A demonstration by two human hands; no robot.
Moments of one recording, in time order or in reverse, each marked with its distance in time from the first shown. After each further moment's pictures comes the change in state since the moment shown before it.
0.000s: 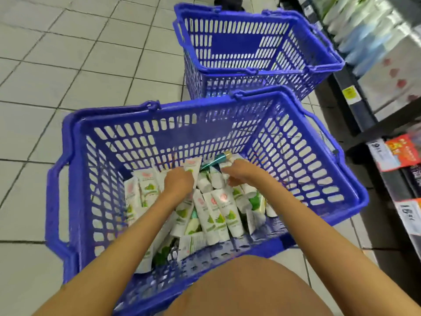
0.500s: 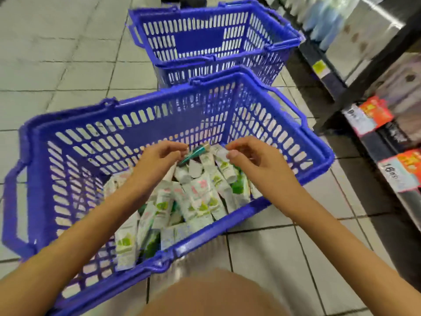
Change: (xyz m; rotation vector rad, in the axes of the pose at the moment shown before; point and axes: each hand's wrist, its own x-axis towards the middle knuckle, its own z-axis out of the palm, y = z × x) left_hand -0.066 0.026 -0.025 -0.715 0.008 0.471; right_hand -0.161 0.054 -0.023 0.397 0.418 -0.671
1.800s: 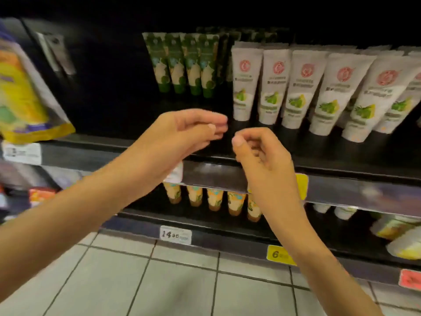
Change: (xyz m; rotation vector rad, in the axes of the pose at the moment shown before) left_hand -0.360 0.228 0.523 0.070 -1.513 0.561; right_hand -0.490 0.061 -0.323 -0.159 1.561 0.071
